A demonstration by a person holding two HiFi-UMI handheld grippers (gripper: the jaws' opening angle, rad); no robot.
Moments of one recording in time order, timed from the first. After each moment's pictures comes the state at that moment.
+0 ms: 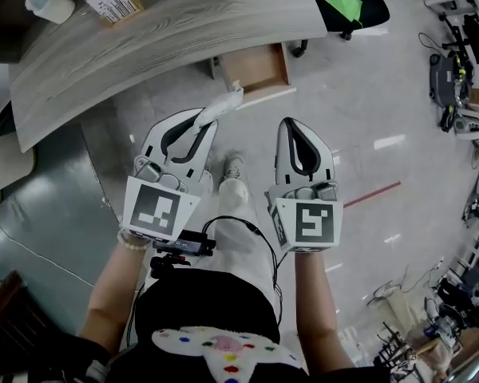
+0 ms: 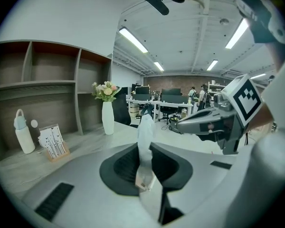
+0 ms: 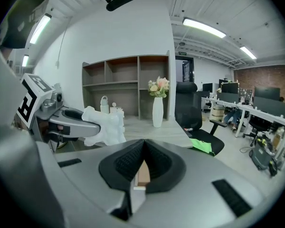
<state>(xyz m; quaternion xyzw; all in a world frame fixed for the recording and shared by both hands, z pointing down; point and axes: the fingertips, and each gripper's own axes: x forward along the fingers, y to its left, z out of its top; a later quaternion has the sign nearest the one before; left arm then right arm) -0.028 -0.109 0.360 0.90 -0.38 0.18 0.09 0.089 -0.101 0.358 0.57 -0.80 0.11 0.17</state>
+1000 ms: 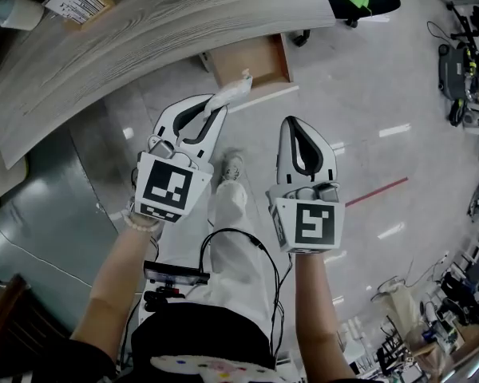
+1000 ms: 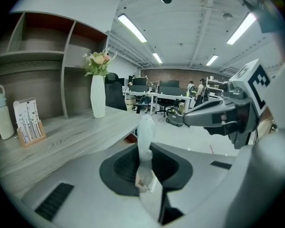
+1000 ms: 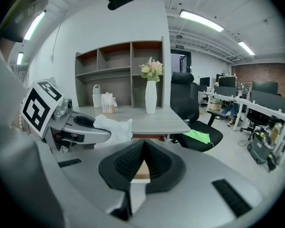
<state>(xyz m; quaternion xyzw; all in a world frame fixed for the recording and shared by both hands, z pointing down) 0.011 -0.150 0.474 0.90 -0.35 0.22 0.12 0.117 -0.123 0.441 0.58 -0.78 0.13 0.19</state>
